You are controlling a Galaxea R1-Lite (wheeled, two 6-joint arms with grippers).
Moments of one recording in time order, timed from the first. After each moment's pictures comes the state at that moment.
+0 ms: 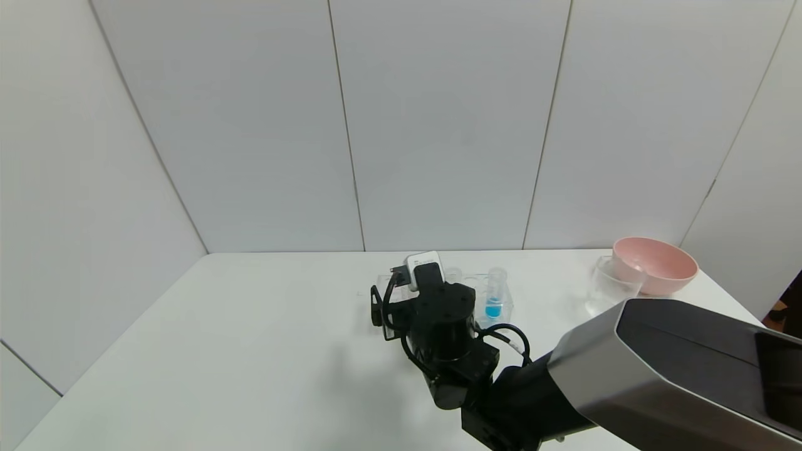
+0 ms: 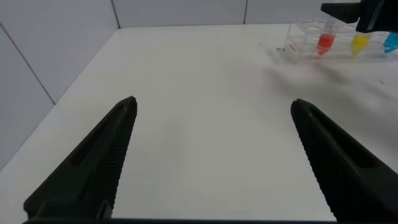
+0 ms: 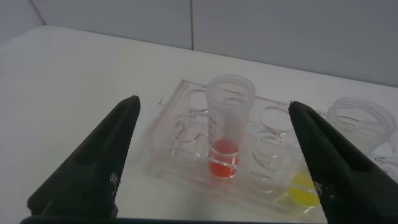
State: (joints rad) left arm 0.00 0.00 0.00 0.00 0.00 0.00; right arm 0.86 2.37 -1.26 -1.06 -0.53 0.06
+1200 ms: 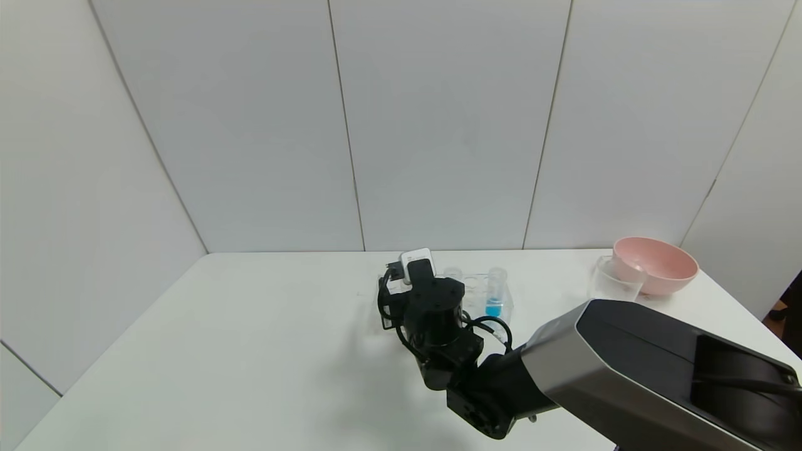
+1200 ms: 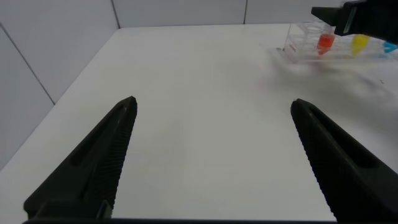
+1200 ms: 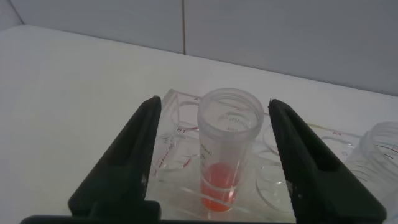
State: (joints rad) left arm 0.00 0.00 0.00 0.00 0.00 0.00; right arm 0.82 2.48 -1.42 -1.03 -0.51 0.02
